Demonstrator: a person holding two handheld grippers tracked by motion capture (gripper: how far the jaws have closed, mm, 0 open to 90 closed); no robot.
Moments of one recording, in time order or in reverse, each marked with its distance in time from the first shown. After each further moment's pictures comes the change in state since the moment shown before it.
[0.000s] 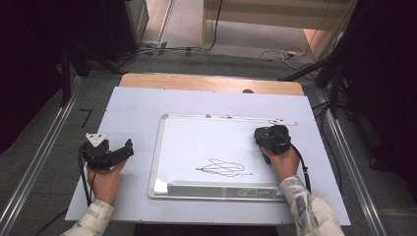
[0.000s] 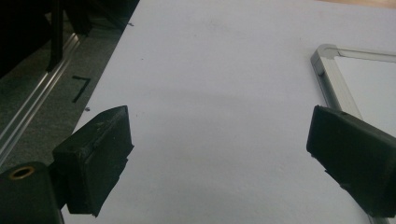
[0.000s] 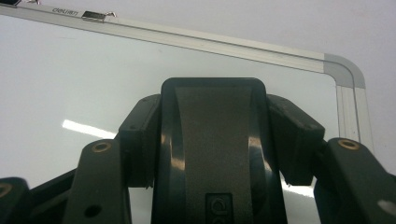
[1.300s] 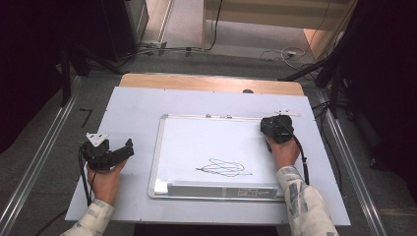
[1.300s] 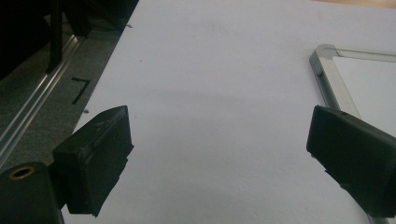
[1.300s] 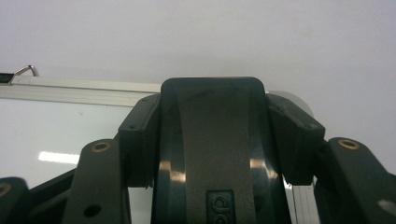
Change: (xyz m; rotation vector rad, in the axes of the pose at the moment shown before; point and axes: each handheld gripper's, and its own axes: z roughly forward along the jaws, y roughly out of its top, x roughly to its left) left arm 0.000 0.000 0.000 -0.002 -0.003 0.009; right arm -0.023 0.021 0.028 -0.041 -0.103 0.098
